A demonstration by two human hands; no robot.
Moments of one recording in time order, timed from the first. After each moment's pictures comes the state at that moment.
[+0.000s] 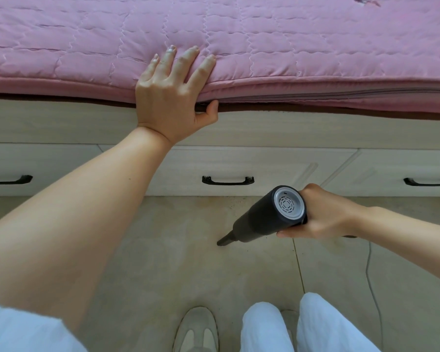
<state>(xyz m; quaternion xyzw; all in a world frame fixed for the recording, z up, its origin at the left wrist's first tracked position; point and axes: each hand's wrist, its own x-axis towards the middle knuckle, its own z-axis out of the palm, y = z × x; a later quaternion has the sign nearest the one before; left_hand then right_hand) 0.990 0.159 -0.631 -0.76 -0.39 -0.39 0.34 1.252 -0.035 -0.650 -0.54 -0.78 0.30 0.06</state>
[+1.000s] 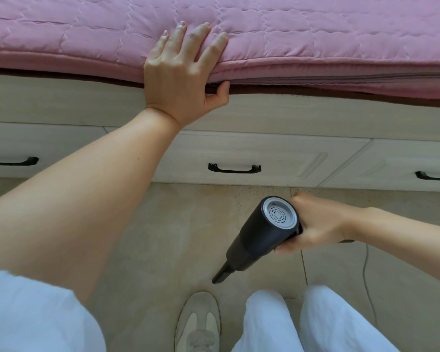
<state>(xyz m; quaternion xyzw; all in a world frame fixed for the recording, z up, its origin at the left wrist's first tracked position) 0.991 0.157 -0.629 -0.77 -0.39 -0.40 0.33 1.226 -0.046 -0.655 -0.48 -0.78 0.40 0.00</state>
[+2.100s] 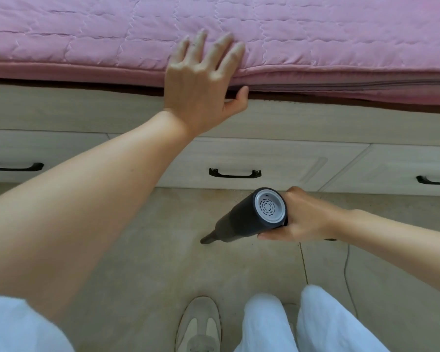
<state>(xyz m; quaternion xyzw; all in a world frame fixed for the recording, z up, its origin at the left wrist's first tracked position) 1.016 0.146 -0.618 -0.79 -0.37 -0.38 0.31 1.214 -0.036 -0.662 -0.50 -0.80 0.33 0.08</state>
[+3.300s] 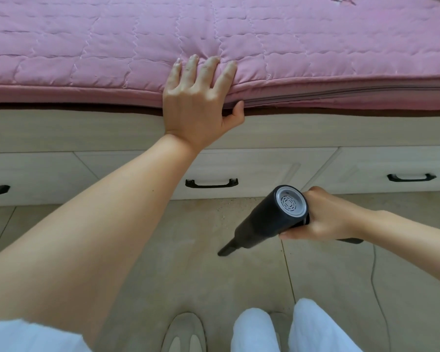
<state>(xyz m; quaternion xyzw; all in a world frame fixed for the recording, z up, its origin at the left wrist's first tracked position) 1.073 0.141 -0.632 -0.76 -0.39 -0.42 0.32 1.290 -0.049 -0.651 -0.57 -0.76 0.30 0.06</state>
